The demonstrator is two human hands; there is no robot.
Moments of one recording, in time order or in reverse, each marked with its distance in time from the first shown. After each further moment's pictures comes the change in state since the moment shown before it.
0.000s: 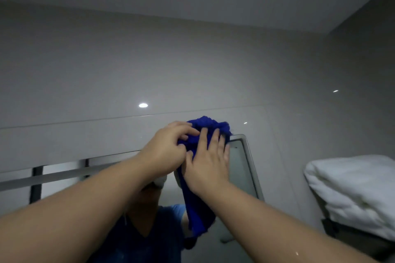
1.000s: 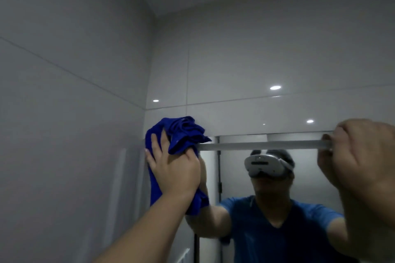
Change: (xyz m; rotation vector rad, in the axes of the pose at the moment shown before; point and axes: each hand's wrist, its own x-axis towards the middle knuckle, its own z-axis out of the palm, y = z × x) left_hand -0.202 -0.231 -0.192 0.769 0.816 -0.655; right_hand -0.014 -0.096 0.088 0.252 0.349 -0.289
